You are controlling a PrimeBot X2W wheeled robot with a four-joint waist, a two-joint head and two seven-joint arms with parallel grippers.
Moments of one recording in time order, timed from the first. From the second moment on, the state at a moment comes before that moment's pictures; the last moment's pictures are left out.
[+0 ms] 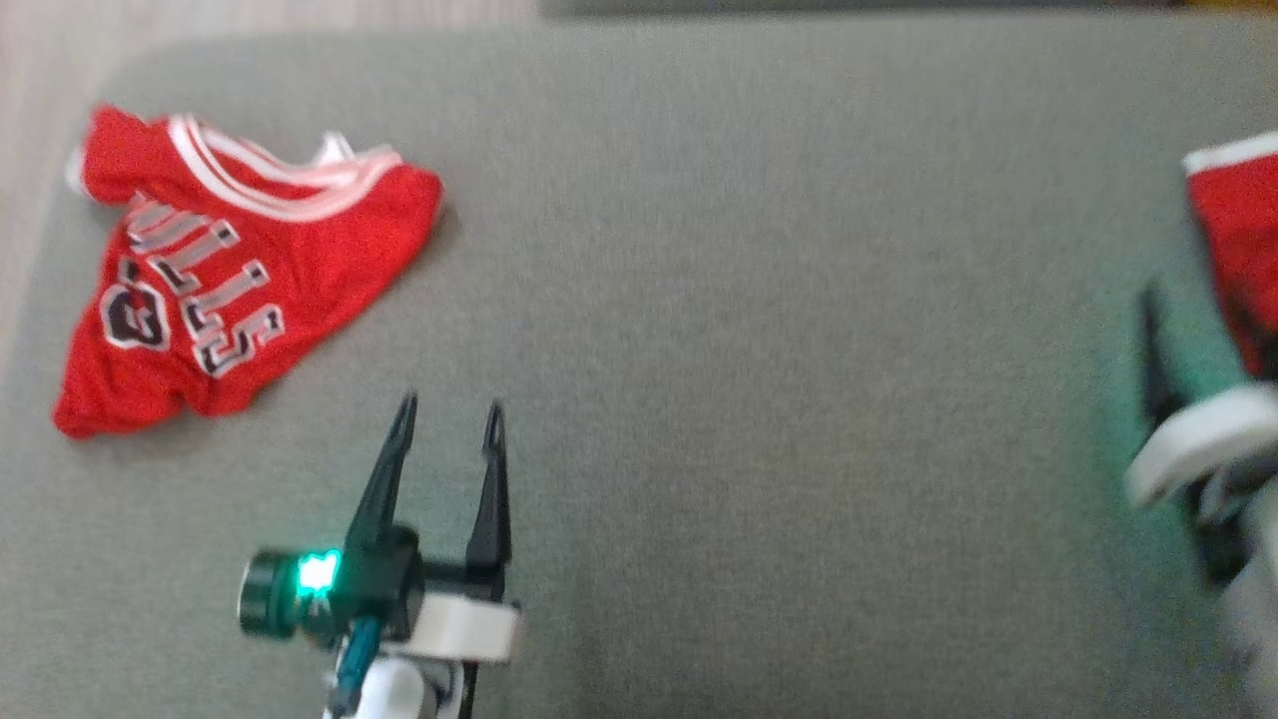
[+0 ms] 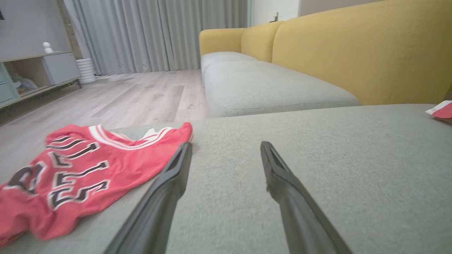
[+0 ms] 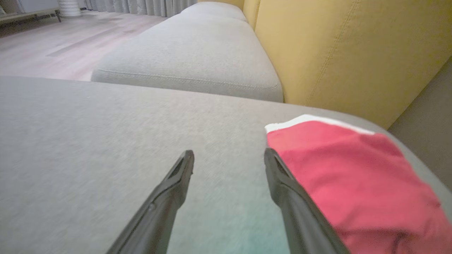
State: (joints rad) left arm -0.11 0.05 -0.31 0.20 -0.09 0.14 -0.26; right arm -0.44 -0.36 0.04 0.74 0.17 0.12 -0.23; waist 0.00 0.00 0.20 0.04
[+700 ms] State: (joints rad) left arm 0.07 0.06 -0.23 0.22 -0.05 0.14 -0.26; right arm 0.16 -0.05 0.06 0.21 0.10 0.12 -0.25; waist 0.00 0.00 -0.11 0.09
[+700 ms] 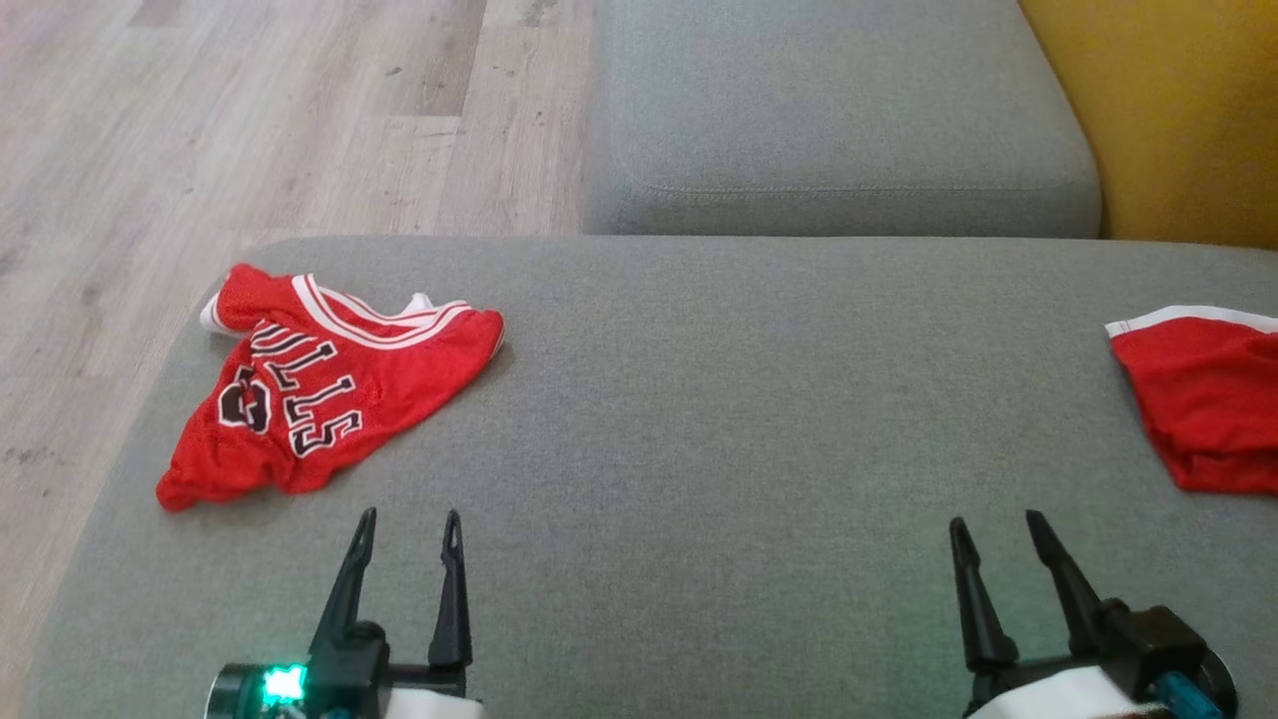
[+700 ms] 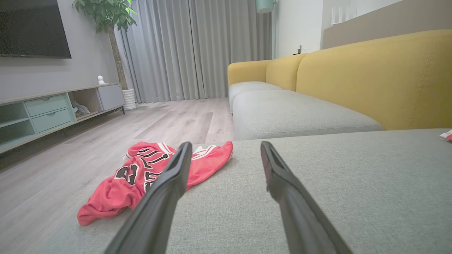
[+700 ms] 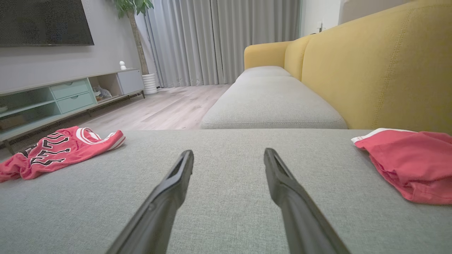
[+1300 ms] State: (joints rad) left arm 0.09 0.06 -0.22 0.22 -0.03 0.13 -0.26; right arm 0.17 -0.04 0.01 0.19 0.12 0.12 -0.25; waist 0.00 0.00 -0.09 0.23
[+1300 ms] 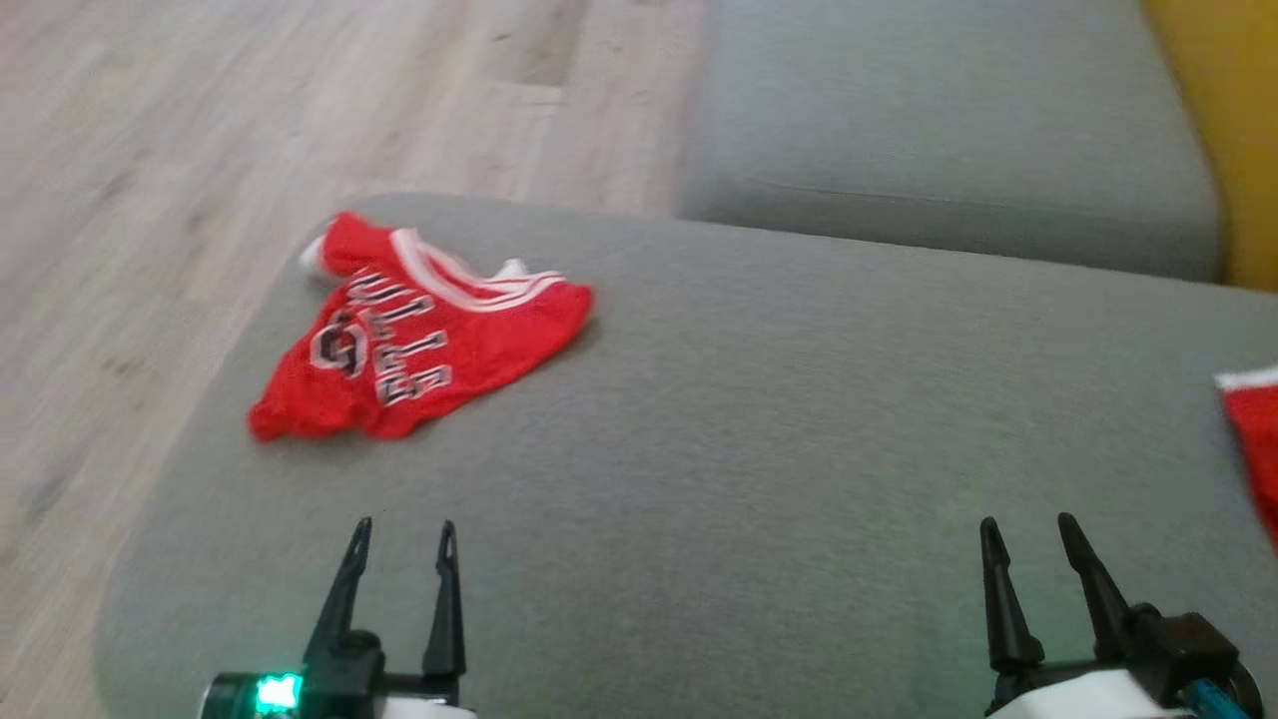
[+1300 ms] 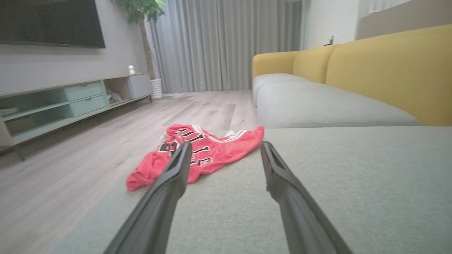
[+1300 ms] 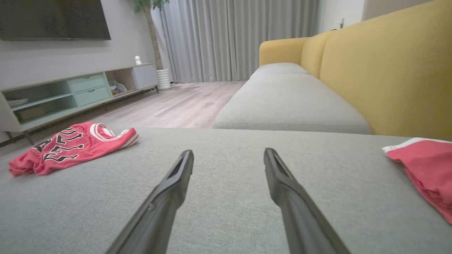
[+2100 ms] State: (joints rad) left arm -0.37 0.09 -0.10 0.22 -0.08 0.04 -0.26; right arm -0.06 -0.22 -0.04 0.14 0.01 0.12 -0.25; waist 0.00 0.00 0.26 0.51
